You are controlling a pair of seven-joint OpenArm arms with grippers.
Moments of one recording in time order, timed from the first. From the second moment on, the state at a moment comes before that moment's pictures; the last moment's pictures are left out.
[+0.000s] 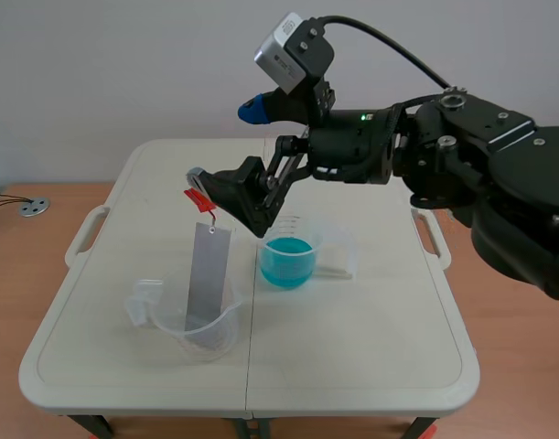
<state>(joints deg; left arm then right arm) 68.8 -41.8 1.0 91.3 -10.2 -18.4 -3.7 22.1 19.2 -32.1 77.3 14.0 43.1 4.9</state>
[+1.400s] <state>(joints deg) 54.7 -31.1 -24.3 114.6 -12.9 -23.2 -15.8 -31.7 32.9 6.5 106.0 15.8 42.9 14.7</state>
